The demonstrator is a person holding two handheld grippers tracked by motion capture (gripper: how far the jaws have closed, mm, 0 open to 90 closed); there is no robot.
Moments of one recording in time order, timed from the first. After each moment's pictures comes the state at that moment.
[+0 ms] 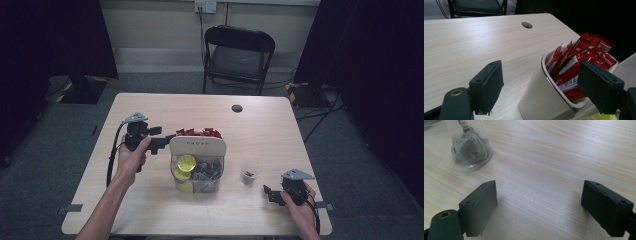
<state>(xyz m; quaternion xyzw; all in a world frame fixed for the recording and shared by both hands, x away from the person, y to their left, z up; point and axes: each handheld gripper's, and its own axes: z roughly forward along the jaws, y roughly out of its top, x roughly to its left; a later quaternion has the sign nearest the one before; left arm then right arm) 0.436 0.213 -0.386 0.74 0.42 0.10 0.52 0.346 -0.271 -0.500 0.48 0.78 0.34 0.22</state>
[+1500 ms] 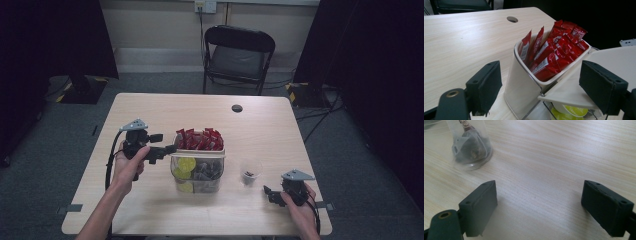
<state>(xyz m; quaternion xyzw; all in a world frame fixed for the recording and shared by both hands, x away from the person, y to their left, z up) 0.408 0.209 -0.381 0.76 0.39 0.07 0.52 0.344 -0.271 -0.500 0.48 0.78 0.34 0.22</state>
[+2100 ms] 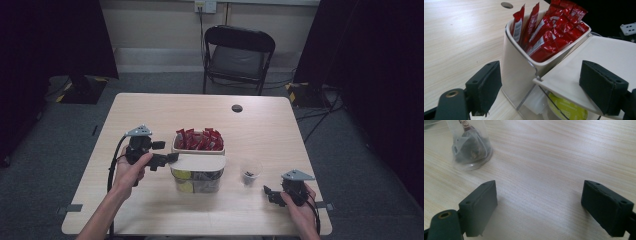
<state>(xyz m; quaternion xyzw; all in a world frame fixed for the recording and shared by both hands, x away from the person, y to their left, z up) 0.403 0.206 -0.396 0.78 0.38 0.06 0.49 0.344 -0.271 -0.500 0.48 0.78 0.34 0.22</state>
